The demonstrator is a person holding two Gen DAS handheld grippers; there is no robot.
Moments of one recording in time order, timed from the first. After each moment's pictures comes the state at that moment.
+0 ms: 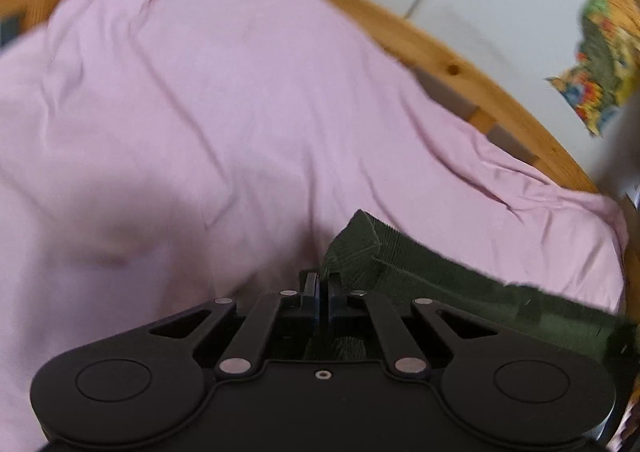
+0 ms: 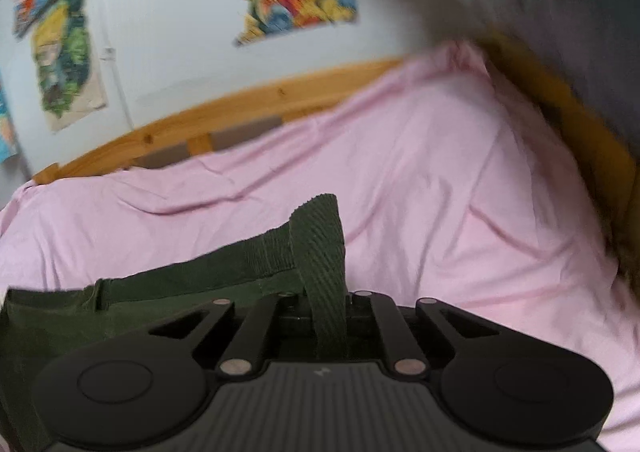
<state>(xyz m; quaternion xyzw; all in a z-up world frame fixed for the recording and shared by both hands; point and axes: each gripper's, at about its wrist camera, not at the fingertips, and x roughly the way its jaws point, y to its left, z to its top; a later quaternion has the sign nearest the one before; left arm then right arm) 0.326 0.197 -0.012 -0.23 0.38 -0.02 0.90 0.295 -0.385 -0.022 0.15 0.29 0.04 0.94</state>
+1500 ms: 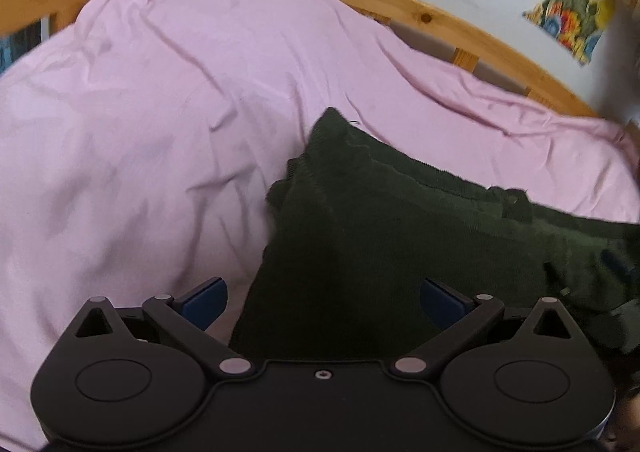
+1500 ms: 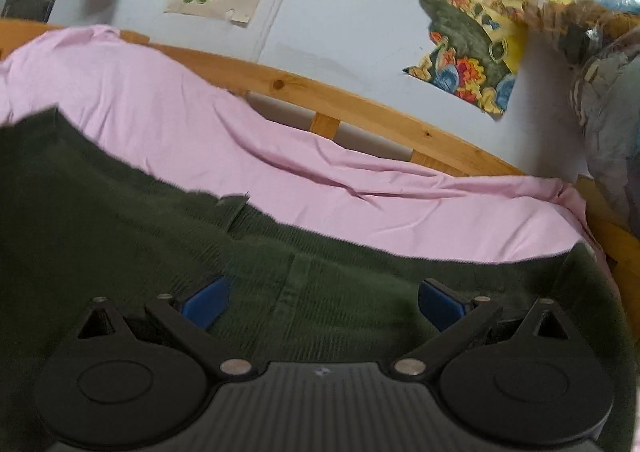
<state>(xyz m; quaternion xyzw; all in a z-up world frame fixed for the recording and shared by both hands) 0.232 0.146 -0.024 -0.15 0.38 -0.01 0.91 0.244 -0.170 -0.076 -0.14 0.16 0.05 0.98</state>
